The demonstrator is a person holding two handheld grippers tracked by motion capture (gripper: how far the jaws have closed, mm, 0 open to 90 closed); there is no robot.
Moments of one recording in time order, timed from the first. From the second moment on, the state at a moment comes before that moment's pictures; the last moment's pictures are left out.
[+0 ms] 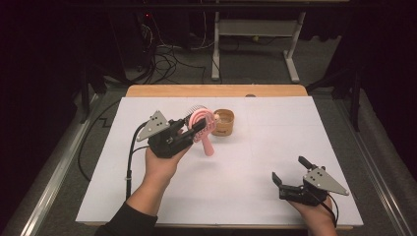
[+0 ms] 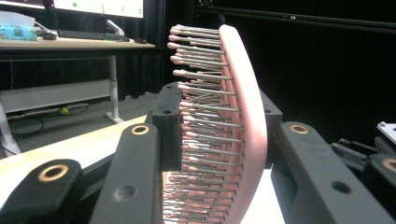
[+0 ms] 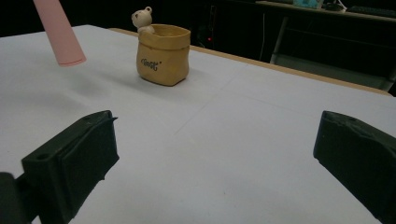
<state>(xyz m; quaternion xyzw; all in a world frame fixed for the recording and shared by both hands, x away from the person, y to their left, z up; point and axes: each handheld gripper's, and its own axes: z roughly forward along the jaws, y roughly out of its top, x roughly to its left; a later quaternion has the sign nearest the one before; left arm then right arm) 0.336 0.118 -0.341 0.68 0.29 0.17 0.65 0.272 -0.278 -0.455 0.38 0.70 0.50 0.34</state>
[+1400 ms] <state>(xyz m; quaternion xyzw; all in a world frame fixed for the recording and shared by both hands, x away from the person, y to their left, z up) 0.390 0.084 -0.295 0.65 0.29 0.18 0.68 0.271 -0.279 -0.451 0.38 0.69 0.51 0.34</state>
